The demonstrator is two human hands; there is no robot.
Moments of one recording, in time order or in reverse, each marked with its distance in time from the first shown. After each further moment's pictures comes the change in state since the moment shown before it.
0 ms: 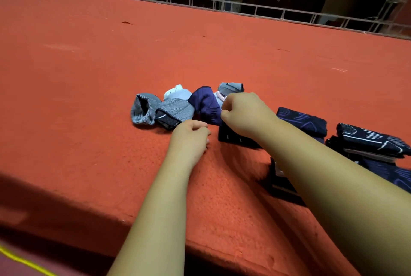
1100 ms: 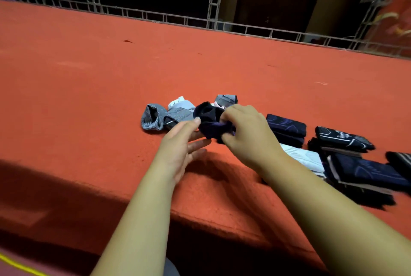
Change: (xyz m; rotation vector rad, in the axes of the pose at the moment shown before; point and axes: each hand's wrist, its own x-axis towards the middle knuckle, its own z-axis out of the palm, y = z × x) left_hand -0.065 0.023 -0.055 -0.424 -0.242 -0.021; right_hand -0.104 -0.023 -0.019 0.085 0.345 -0.311
